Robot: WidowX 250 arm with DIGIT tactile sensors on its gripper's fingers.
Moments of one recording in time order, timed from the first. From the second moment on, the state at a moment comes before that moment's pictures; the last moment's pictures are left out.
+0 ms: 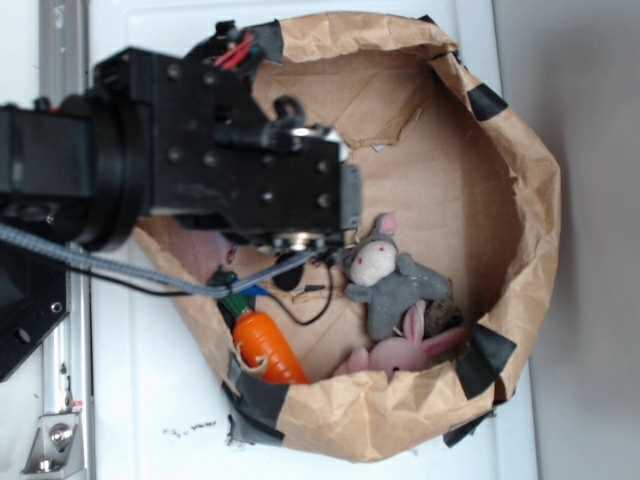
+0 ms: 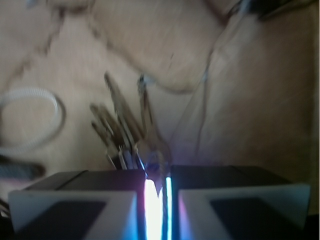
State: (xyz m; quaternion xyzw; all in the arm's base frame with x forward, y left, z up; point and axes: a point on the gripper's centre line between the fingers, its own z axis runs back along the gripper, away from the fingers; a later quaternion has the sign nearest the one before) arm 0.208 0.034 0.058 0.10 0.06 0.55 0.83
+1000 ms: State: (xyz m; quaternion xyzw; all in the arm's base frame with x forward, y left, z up) arm 0.227 0.012 0.140 0.07 0.03 0.59 0.80
